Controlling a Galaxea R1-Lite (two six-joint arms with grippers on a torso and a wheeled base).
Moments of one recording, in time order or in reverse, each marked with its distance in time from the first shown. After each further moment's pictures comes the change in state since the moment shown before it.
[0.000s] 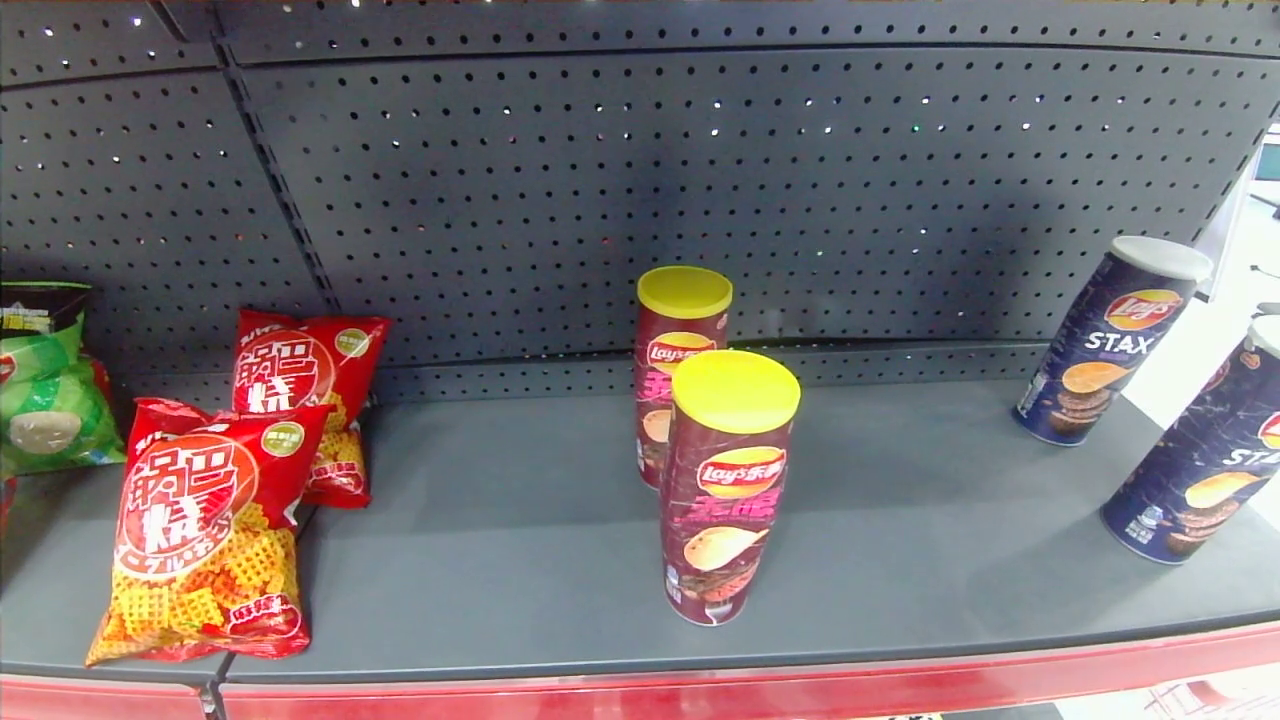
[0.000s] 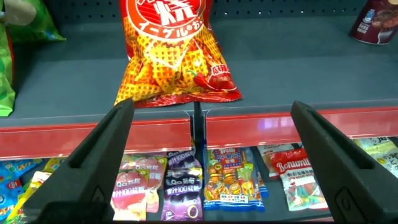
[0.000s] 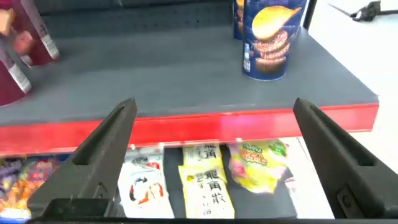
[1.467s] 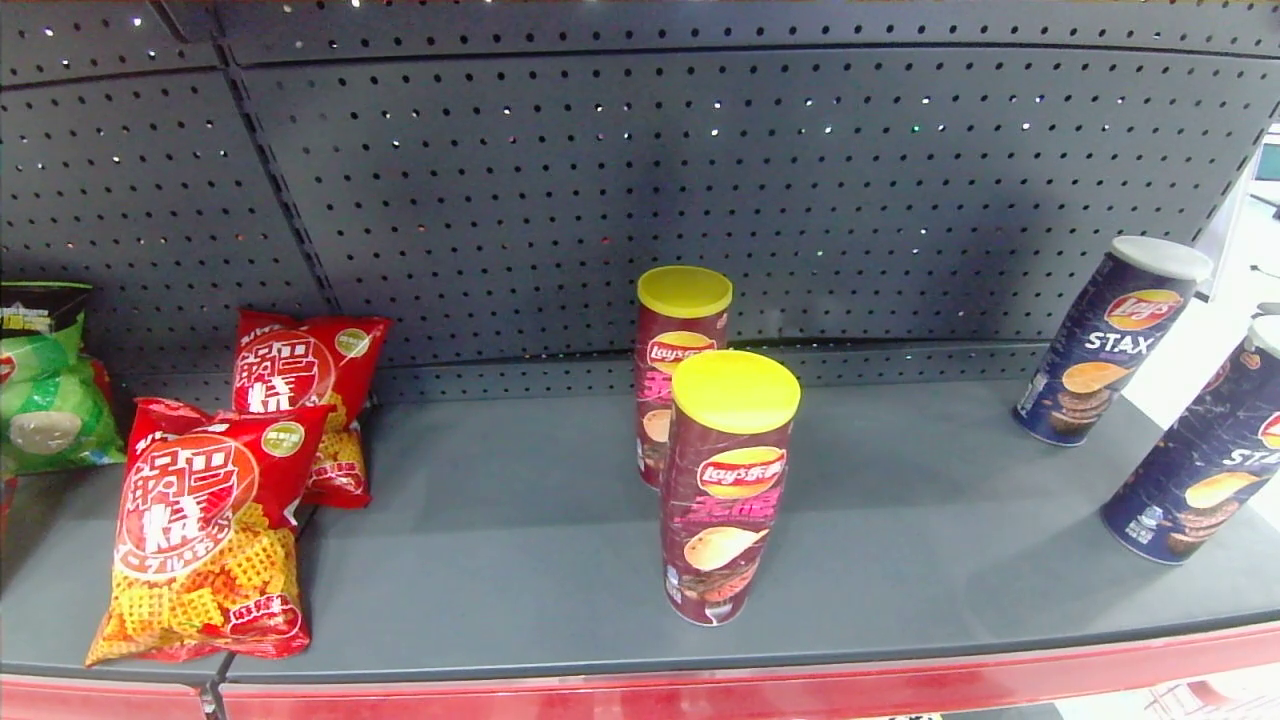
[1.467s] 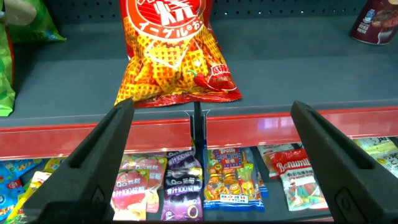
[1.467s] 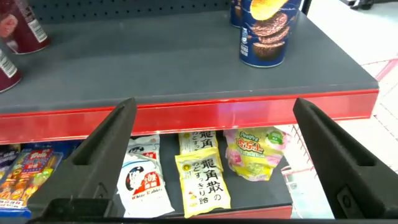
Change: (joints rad) left arm 0.000 0.000 0.000 0.000 0.000 0.000; right arm 0.001 -0.007 0.000 0.074 -0.025 -0.006
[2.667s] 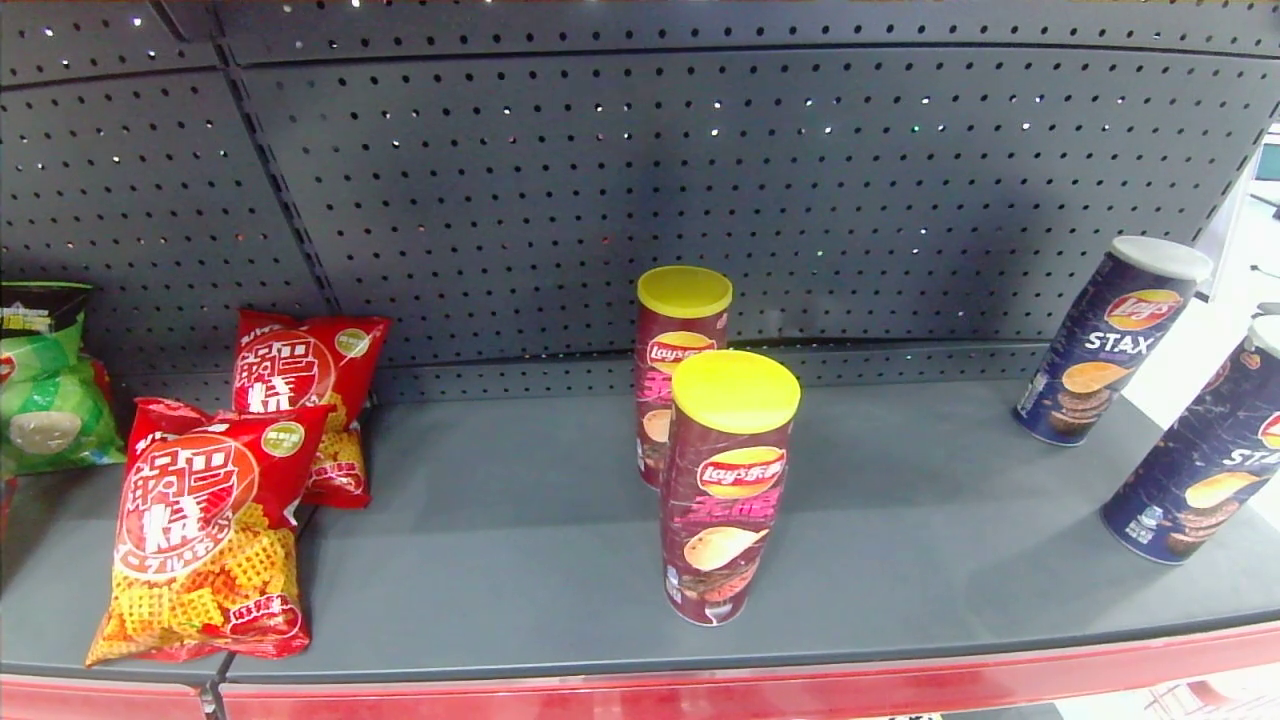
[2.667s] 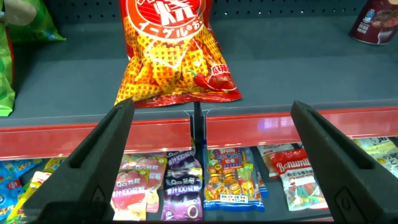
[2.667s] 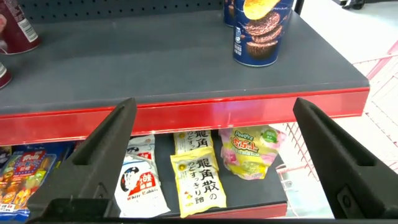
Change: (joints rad) left arm 0.000 0.000 0.000 0.000 0.000 0.000; right arm 0.002 -0.001 0.000 0.004 -0.025 -0.007
